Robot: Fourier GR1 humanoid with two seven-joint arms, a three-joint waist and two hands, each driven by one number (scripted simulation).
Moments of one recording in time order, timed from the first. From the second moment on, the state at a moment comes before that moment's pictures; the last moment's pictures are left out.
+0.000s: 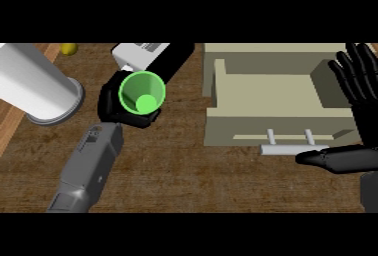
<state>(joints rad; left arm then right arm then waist) -0.71 0.06 0.26 -0.58 0.04 -0.13 -0.91 -0.25 -0.23 -0.16 -1.87 -0.13 0.19 0.13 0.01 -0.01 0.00</state>
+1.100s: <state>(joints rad) -1.27 0.00 -0.06 -0.56 0.19 0.30 -0.28 -0.29 -0.22 -0.16 -1.79 -0.11 0.20 0.06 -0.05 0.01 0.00</state>
